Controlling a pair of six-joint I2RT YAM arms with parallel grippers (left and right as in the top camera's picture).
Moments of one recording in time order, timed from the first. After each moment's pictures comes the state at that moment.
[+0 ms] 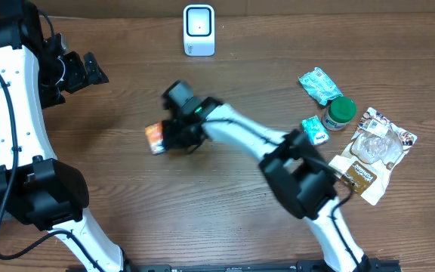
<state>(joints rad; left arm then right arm) 0.26 2.03 2.16 -1.53 0.17 -0.16 0.78 2.32 1.77 -0.58 -0.41 0.63</state>
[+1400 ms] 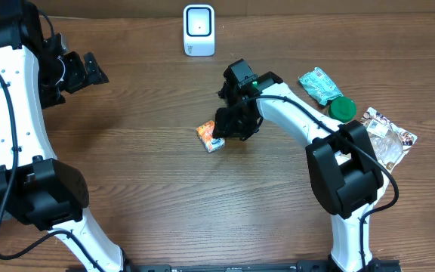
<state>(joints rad) 0.26 2.03 2.16 -1.53 0.17 -0.16 0.50 2.14 1.60 -0.88 -0.39 0.34</state>
